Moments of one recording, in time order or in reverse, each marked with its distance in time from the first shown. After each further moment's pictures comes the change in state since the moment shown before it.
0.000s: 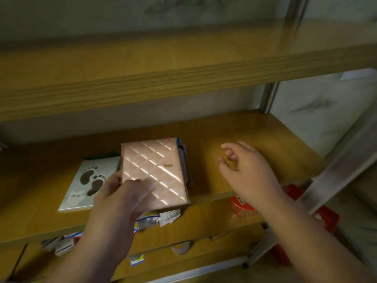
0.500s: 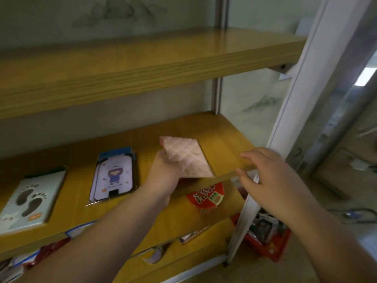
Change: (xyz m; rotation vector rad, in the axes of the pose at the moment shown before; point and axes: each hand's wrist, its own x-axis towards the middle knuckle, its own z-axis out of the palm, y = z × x) left_hand 0.025 -0.049 0.184 0.325 -0.307 -0.060; right_hand -0.058 0.105 -0.108 -0.235 0.018 0.045
